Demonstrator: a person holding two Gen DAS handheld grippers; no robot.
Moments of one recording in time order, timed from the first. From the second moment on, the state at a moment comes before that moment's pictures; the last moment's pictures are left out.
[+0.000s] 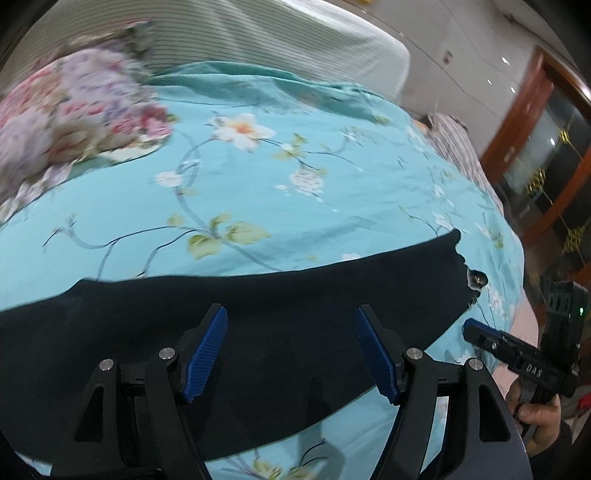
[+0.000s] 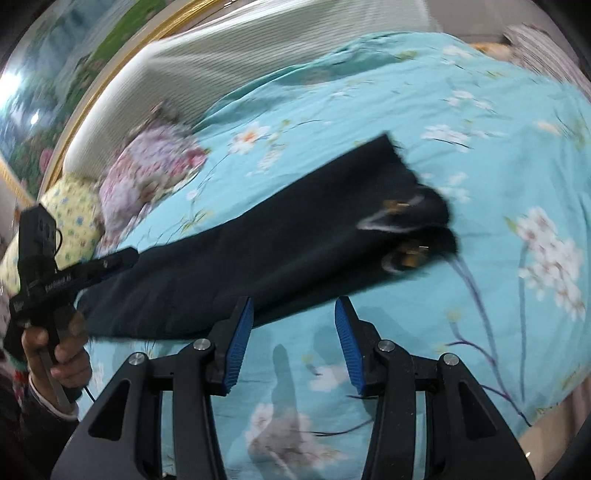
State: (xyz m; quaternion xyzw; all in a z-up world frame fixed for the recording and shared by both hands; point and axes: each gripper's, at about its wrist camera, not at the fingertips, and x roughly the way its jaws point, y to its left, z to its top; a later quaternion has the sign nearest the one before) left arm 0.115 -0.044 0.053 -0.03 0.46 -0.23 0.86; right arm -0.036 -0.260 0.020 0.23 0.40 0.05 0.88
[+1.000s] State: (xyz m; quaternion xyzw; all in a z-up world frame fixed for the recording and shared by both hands) left arm 0.194 -0.284 0.030 0.12 0.53 -0.41 0.73; right arm -0.025 -0.362 0.001 0.35 0.32 0.01 0.88
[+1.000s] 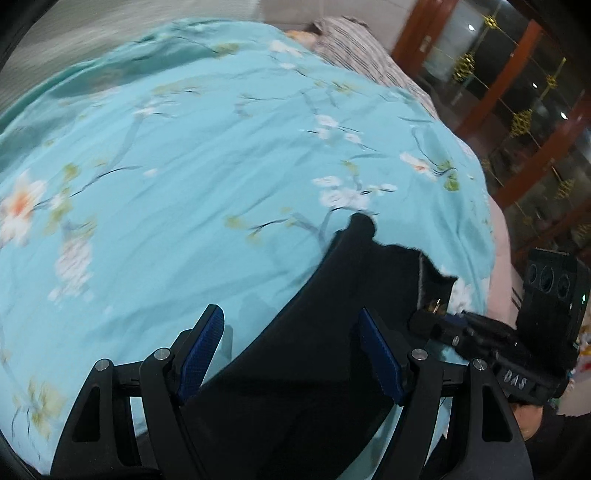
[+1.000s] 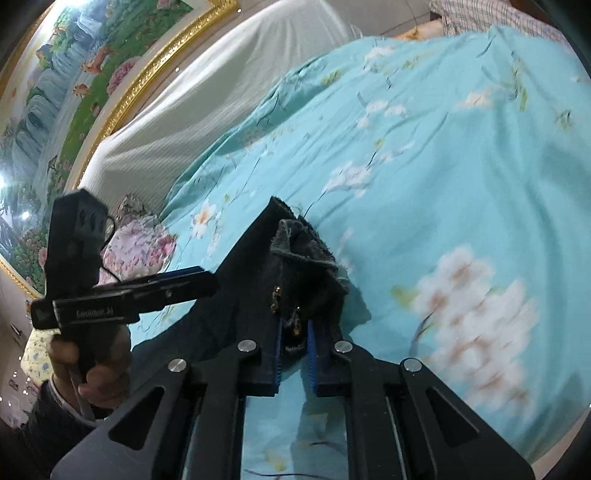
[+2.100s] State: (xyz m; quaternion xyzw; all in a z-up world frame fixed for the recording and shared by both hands) left arm 0.157 -0.186 0.101 0.03 0.44 -0.50 0.75; right arm -0.028 -0.302 0.058 0.33 0.26 0.18 0.89
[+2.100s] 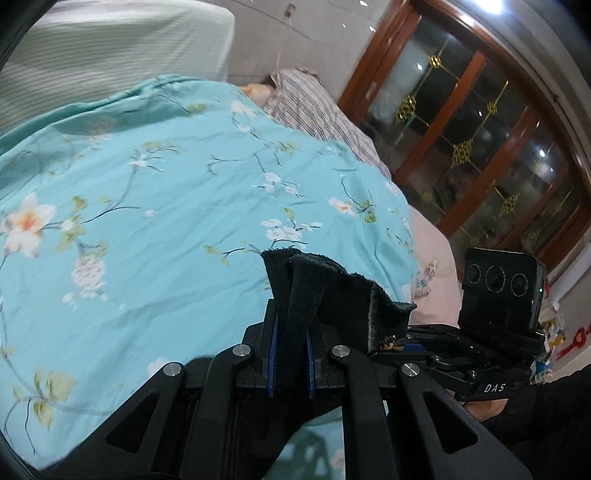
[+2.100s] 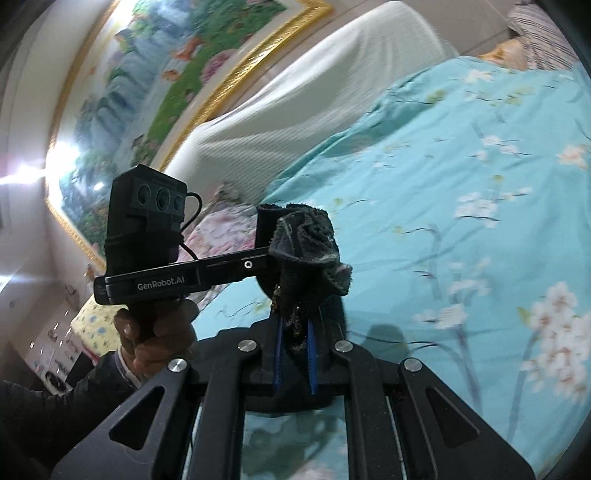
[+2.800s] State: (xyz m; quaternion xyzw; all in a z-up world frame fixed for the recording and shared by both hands) left arm 0.154 -0.052 0.028 -0.07 0.47 -0.42 0.77; right arm 0.019 -0.187 0.029 0.26 0.36 0.25 0.86
